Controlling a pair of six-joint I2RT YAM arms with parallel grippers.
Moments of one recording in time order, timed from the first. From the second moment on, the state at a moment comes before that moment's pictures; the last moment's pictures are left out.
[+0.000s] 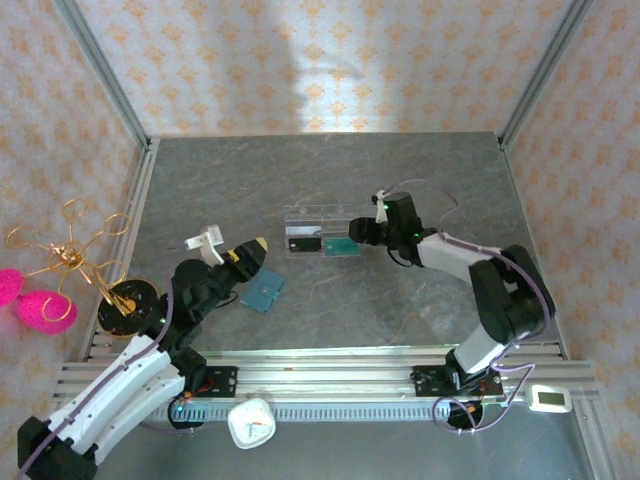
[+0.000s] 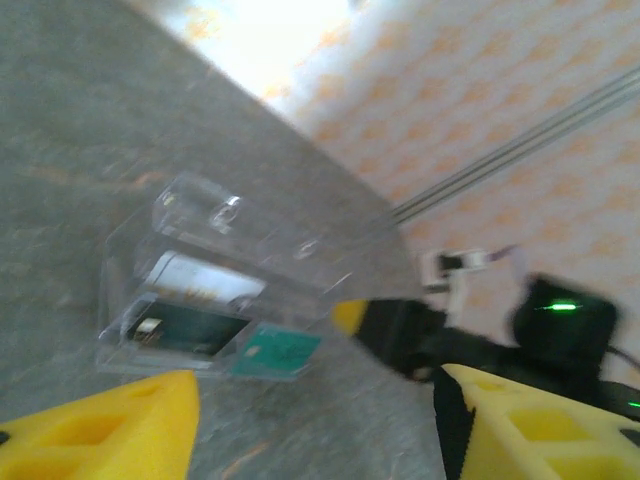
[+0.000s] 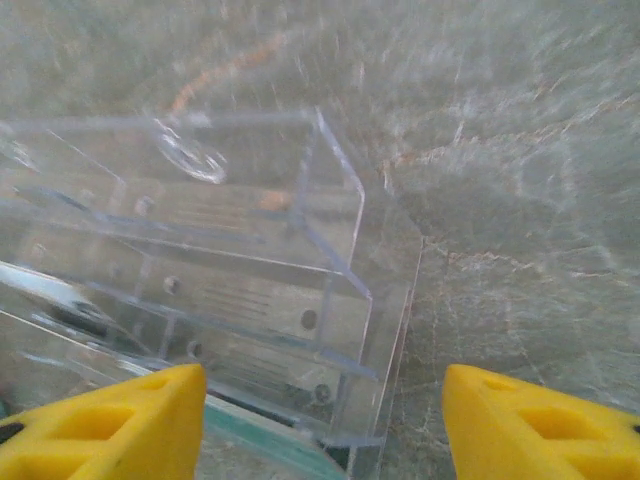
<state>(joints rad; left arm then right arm) -0.52 0.60 0.37 -0.01 -0.06 -0.90 0.42 1.56 0.82 0.05 -0.21 0.41</state>
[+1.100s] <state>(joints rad) -0.84 0.90 0.12 0.08 -0.24 -1.12 0.91 1.42 0.53 0.25 -0.23 0.74</state>
